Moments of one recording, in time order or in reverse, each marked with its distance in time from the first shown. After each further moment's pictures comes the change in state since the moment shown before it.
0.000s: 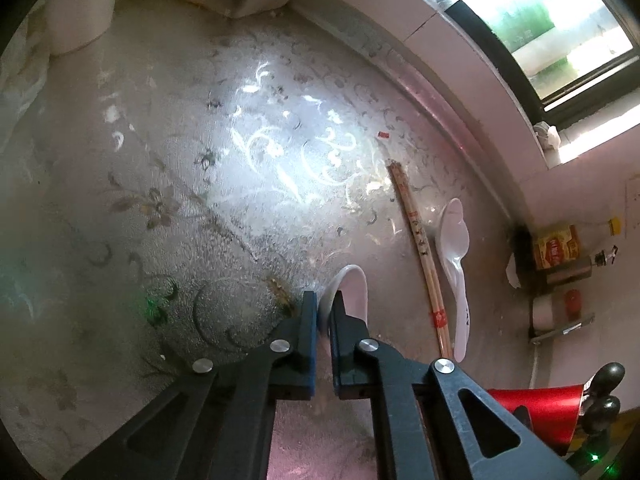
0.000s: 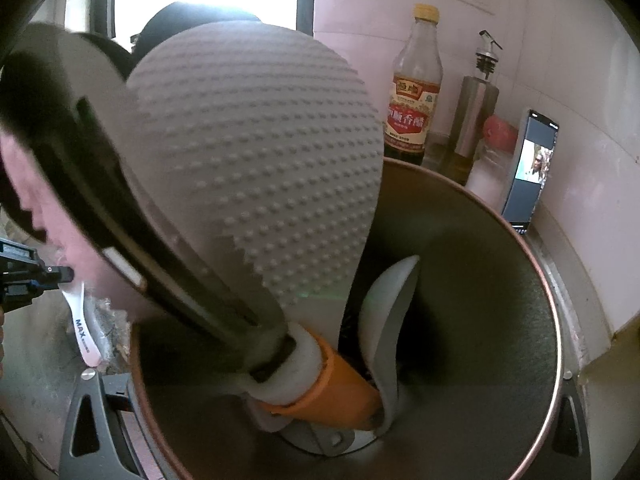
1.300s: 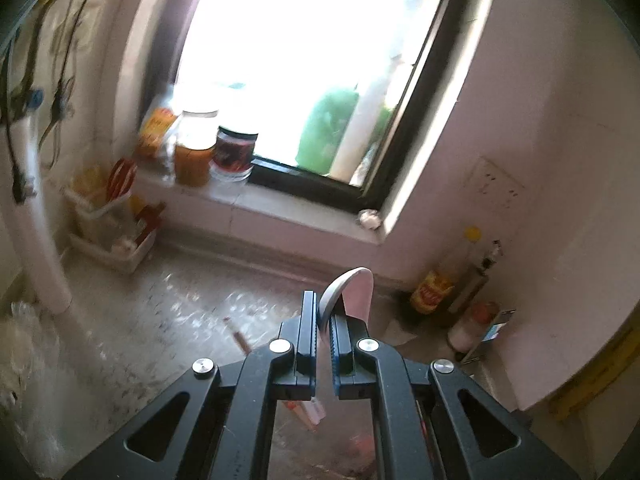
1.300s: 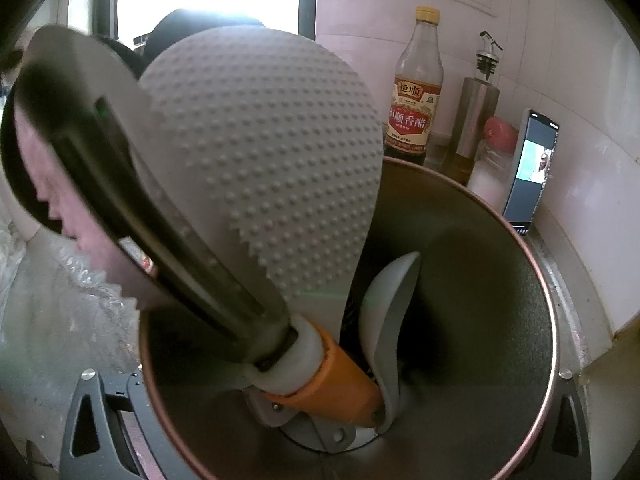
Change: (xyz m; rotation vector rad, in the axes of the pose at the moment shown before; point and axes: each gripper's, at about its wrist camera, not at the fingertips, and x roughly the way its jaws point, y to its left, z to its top) left arm -0.178 -0.164 -0.007 0.469 -0.451 -0.147; right arm -0.005 0.003 0.001 0.001 0.000 0.007
